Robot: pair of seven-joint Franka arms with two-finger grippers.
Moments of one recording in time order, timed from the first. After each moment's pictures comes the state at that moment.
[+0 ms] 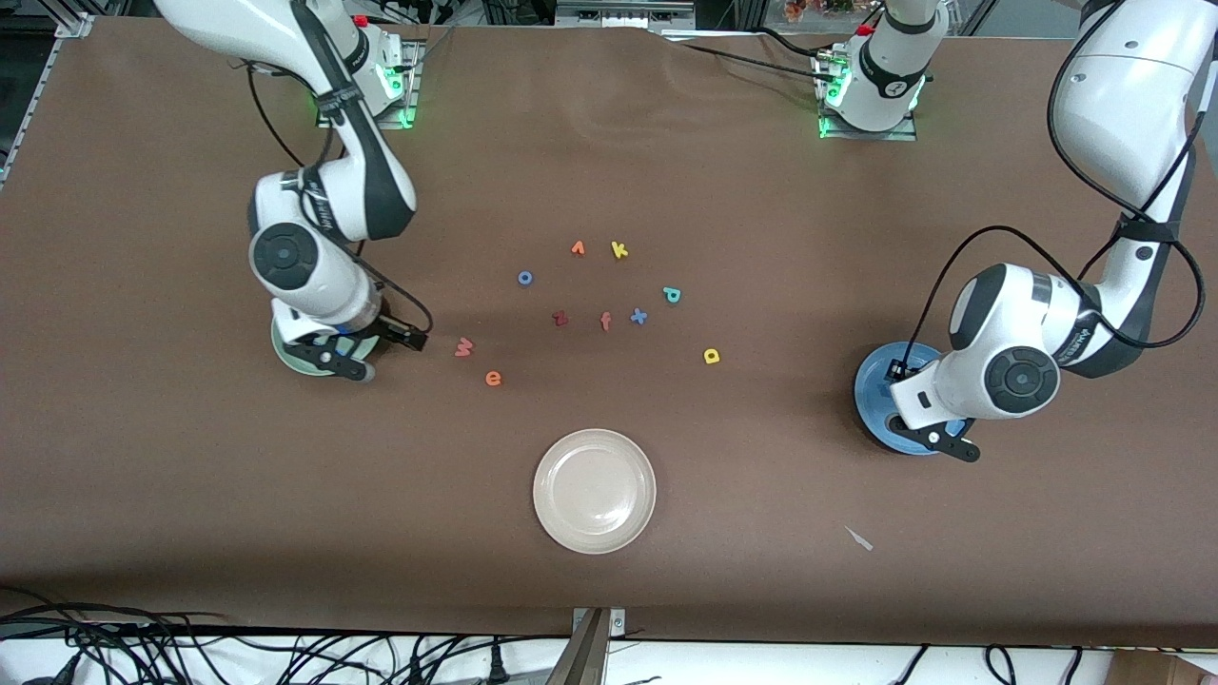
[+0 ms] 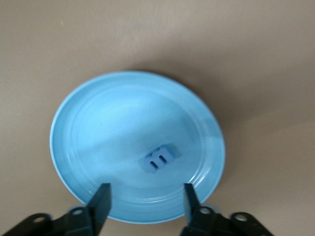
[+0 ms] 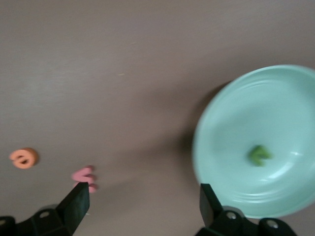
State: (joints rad) left arm 0.26 0.66 -0.44 -1.58 0.39 1.91 0.06; right arm 0.49 0.40 -0.16 -1.98 0.07 2.32 0.68
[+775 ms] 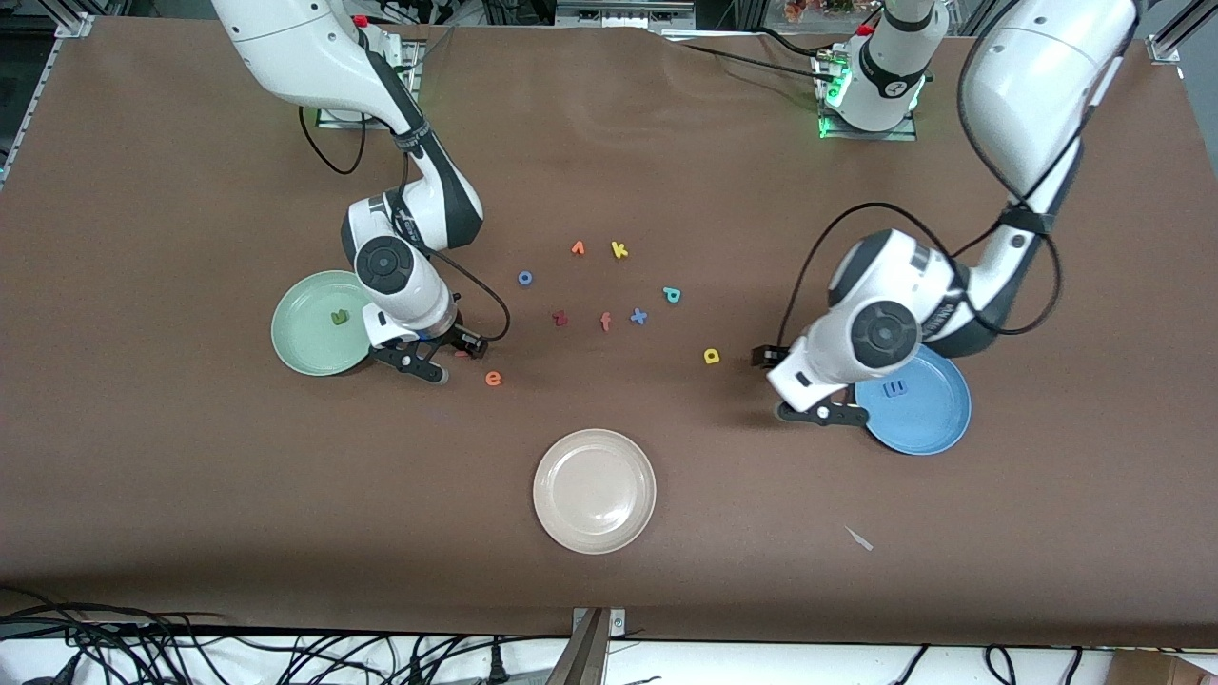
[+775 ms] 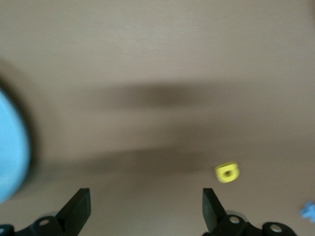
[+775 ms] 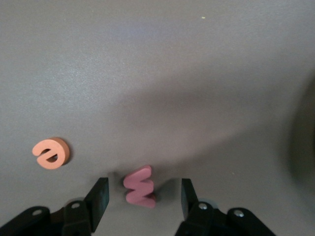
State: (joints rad) left arm 0.07 0.65 -0.53 -1.67 0.25 2.09 -0.53; right arm 0.53 0.56 -0.09 -1.98 0.08 2.53 0.78
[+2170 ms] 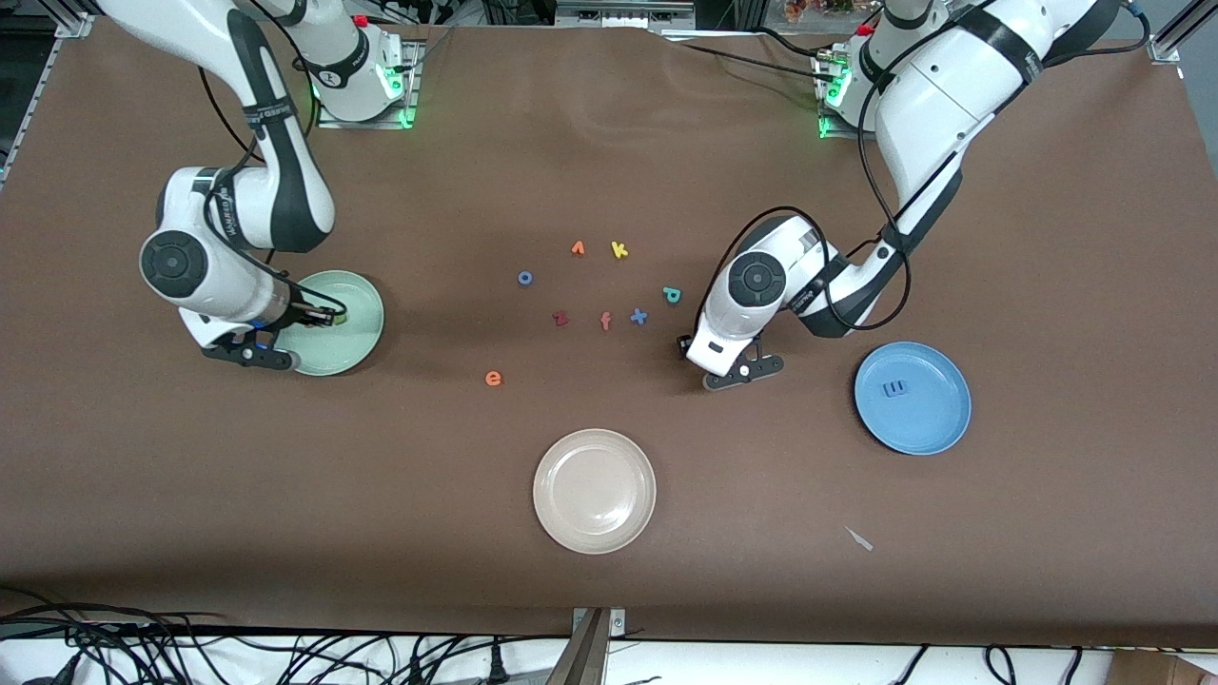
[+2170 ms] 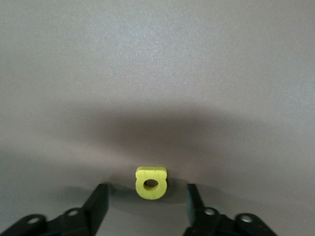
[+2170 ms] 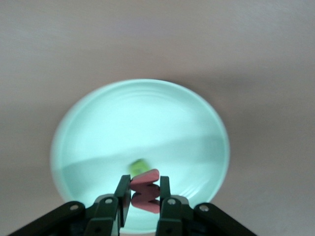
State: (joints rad) left arm -0.06 0.75 -0.53 -1.79 0.43 2.36 -1.09; right arm 0.54 0.33 -0.50 -2.16 0.09 2.29 0.13
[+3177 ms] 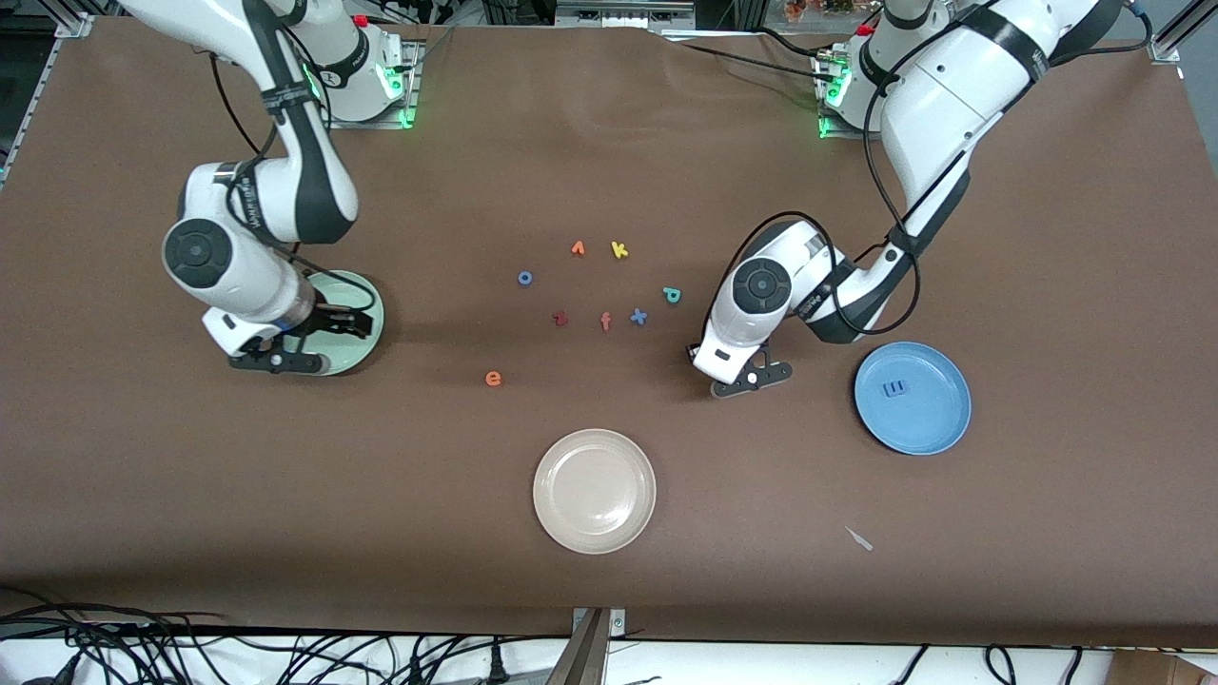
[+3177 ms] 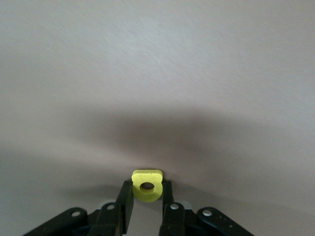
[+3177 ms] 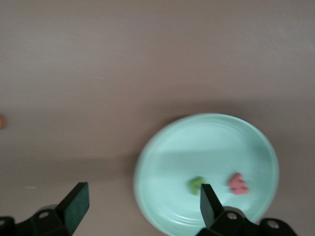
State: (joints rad) left arm -0.05 0.75 -0.52 -1.72 0.45 2.25 -1.05; right arm 0.55 0.32 -0.34 -1.99 0.10 2.23 0.19
